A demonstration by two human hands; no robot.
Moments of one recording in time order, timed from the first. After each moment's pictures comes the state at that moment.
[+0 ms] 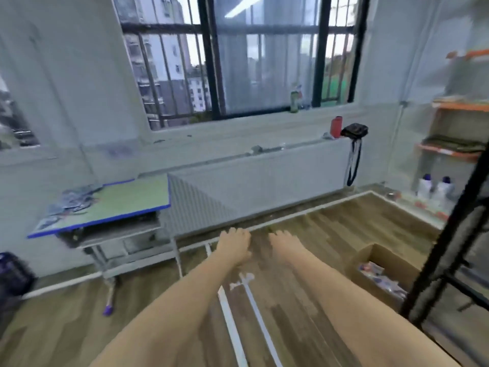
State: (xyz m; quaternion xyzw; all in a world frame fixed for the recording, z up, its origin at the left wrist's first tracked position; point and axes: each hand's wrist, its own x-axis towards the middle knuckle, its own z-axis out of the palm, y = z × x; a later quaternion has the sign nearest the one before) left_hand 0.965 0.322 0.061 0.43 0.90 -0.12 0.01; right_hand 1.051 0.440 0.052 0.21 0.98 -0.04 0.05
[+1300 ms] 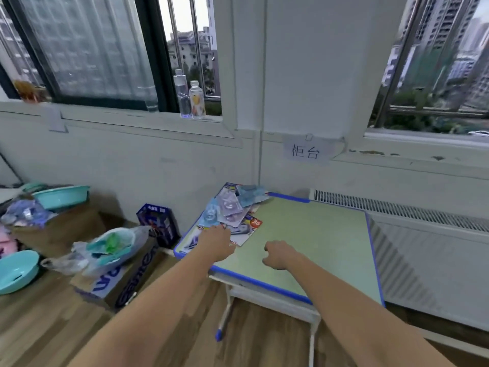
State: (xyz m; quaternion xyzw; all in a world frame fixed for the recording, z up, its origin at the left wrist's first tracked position) left_hand 0.204 -0.060 0.011 0.06 0.99 -0.05 0.10; right_hand 0.192 0.120 -0.015 -0.11 0.97 -0.06 0.22
